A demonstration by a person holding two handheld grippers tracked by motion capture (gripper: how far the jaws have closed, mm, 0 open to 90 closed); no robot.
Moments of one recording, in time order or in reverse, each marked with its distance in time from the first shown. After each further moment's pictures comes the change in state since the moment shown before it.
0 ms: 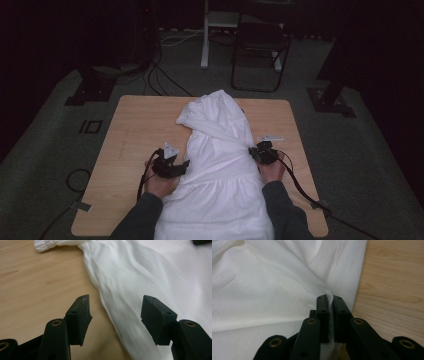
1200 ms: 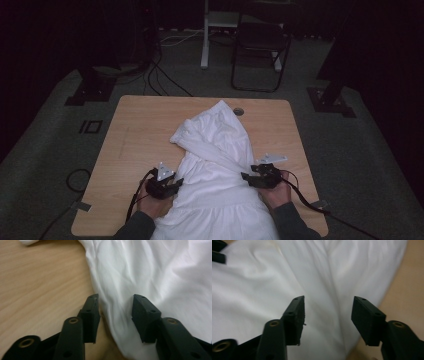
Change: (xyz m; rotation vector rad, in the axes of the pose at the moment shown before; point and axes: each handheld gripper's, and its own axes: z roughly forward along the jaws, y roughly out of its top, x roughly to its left) left arm -0.014 -0.065 -0.032 0.010 -0.065 0.061; right arm 0.051 -0.034 -0.070 0.007 0.178 -0.181
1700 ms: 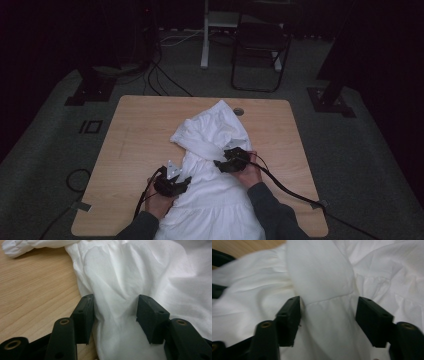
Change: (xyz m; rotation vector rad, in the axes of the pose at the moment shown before) left arm -0.018 0.007 0.011 -0.009 0.026 0.044; right arm 0.032 0.064 0.079 0.046 0.009 -0.188
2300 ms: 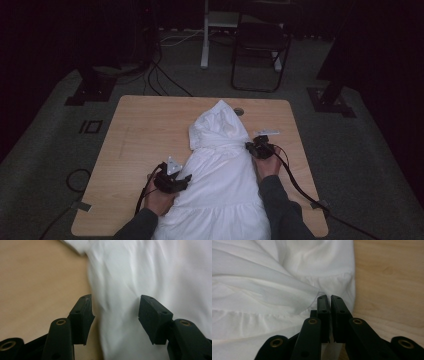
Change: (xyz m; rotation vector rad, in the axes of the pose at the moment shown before) left arm 0.012 0.025 -0.001 -0.015 0.000 -0.013; right arm -0.095 -0.041 -0.007 -0.034 -0.176 0.356
